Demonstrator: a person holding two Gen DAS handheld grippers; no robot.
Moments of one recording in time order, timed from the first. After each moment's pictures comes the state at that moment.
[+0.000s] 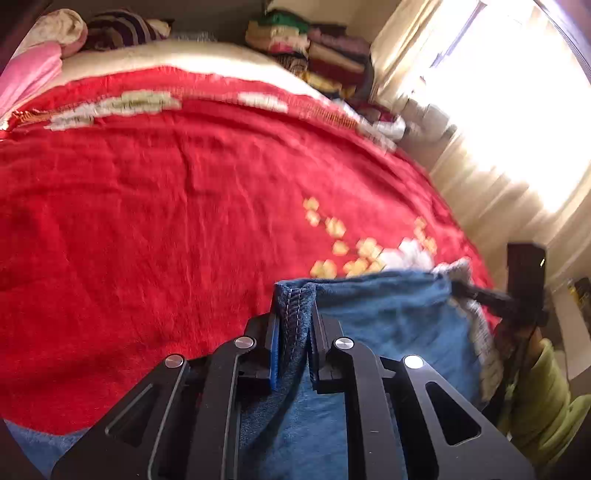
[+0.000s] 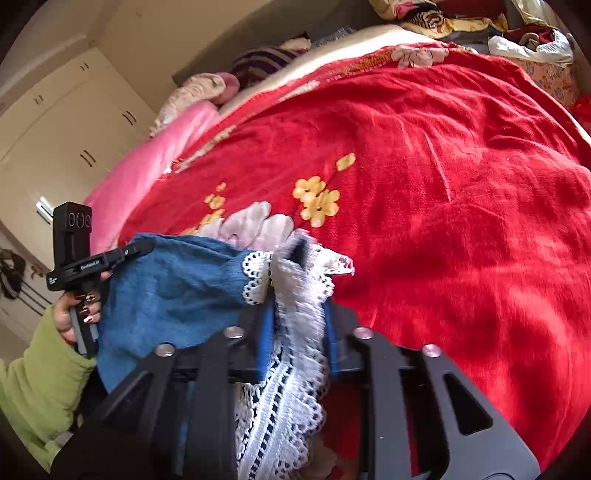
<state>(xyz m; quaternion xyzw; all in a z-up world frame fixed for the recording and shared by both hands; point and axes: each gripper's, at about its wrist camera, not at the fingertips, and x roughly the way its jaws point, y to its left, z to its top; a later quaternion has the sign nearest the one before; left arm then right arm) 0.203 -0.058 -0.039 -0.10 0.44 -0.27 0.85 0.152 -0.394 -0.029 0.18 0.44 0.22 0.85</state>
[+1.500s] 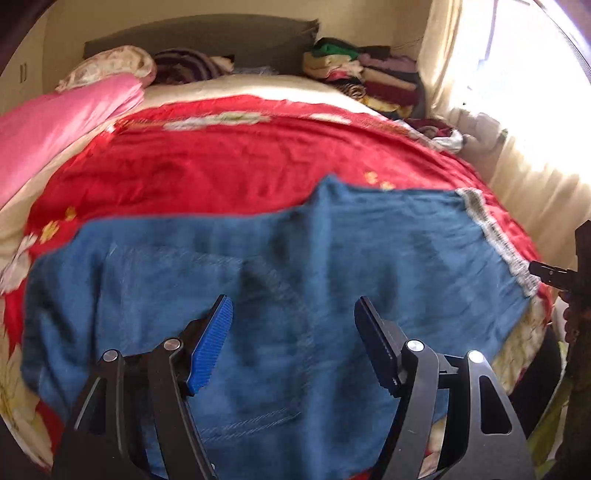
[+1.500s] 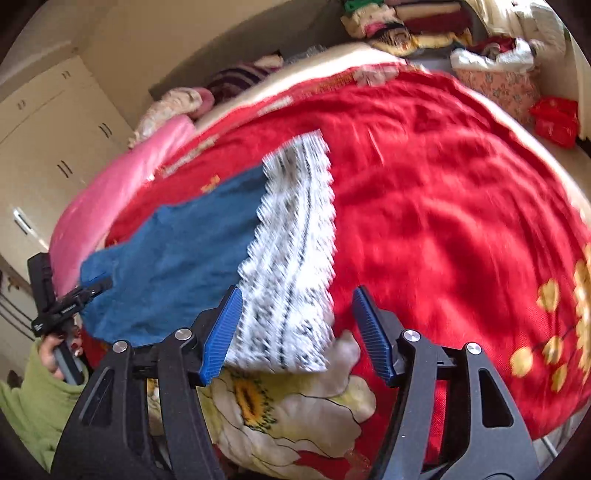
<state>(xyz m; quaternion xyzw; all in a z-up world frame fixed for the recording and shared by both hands) 0.073 -0.011 -0.034 -0.03 0.40 -0.11 0.91 0.079 -0.405 -0.008 0.17 0.44 0.14 0.87</state>
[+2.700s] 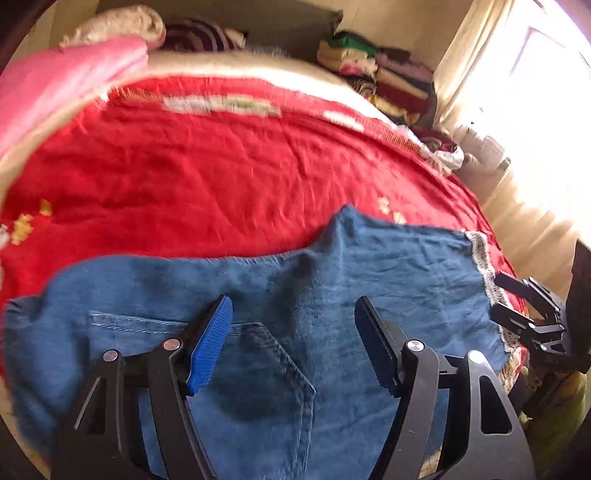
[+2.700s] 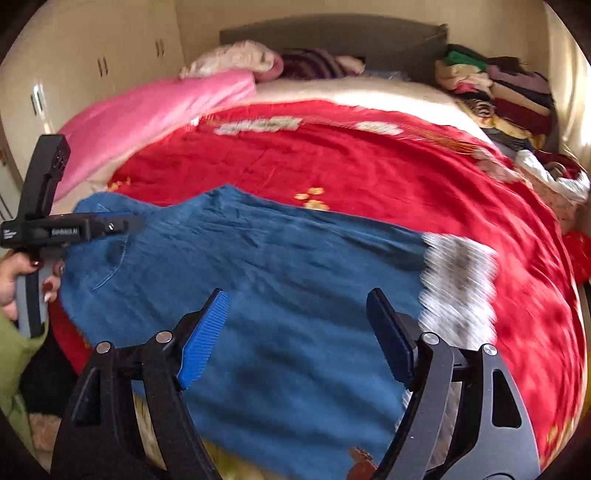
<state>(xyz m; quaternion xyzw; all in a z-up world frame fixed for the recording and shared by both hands) 0.135 0.002 -0.031 -0.11 0.45 -0.13 0.88 0.131 -0.237 0.026 -0.05 0.40 0.21 0.89</state>
